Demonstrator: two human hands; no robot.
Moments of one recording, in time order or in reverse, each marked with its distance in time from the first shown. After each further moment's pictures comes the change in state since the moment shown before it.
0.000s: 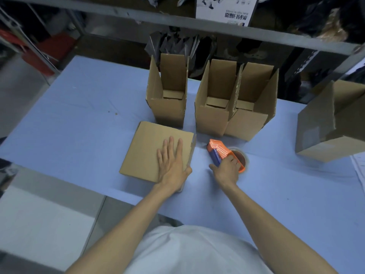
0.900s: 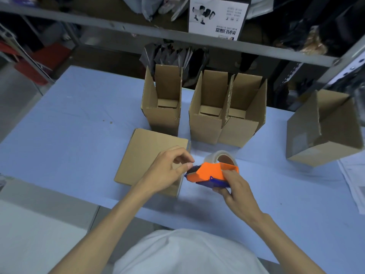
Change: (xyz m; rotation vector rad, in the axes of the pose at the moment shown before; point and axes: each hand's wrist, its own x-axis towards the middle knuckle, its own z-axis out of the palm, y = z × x) left_hand -0.014 -0.006 -0.083 -0.723 -0.018 0.418; right_hand -0.062 0.038 -0.071 0.217 0.029 -0.769
